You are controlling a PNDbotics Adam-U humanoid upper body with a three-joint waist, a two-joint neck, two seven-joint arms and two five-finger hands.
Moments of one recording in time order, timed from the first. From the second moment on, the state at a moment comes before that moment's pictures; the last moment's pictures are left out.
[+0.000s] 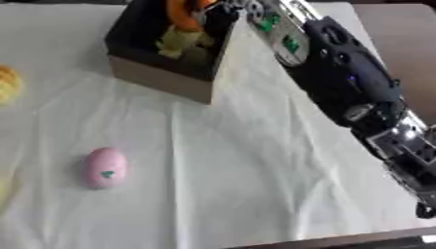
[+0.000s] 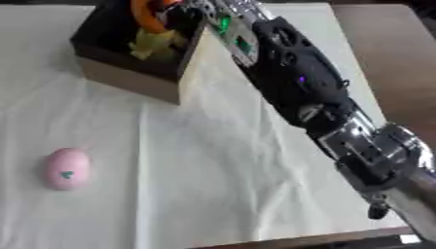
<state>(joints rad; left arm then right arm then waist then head) -0.33 0.41 -0.03 -1.98 0.09 -0.14 0.34 -1.13 -0.45 0.38 -1.15 0.82 0.05 0.23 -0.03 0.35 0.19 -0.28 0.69</state>
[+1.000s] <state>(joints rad) -0.33 0.41 -0.03 -1.98 0.08 -0.14 0.34 -1.15 -0.45 0.32 -1.24 1.00 0.06 0.32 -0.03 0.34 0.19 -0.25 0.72</state>
